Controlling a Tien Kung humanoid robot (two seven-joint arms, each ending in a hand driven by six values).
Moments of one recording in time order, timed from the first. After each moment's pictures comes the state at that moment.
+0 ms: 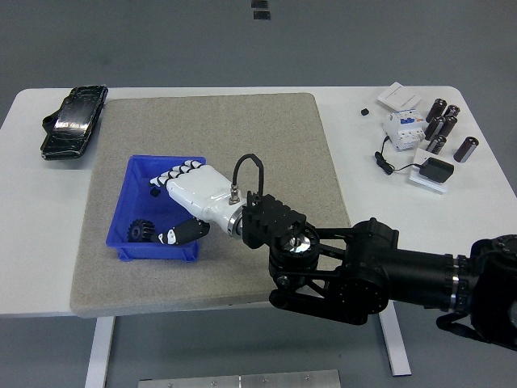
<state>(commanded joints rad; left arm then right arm) -0.02 0.29 -0.79 -0.25 0.66 0.09 0.37 0.92 0.00 0.17 1.25 -1.84 -0.21 -0.40</state>
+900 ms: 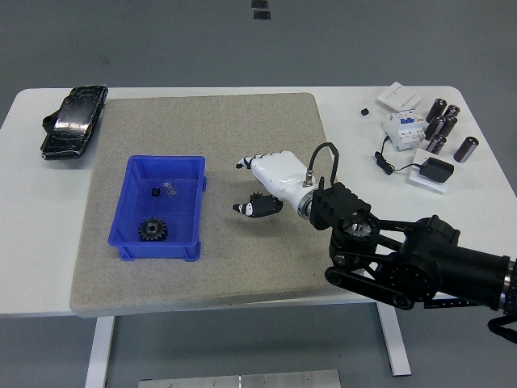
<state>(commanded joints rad) -0.02 0.29 -0.78 -0.24 0.64 0.10 0.36 0.85 -0.20 0.19 1.17 -1.83 -0.24 -0.40</state>
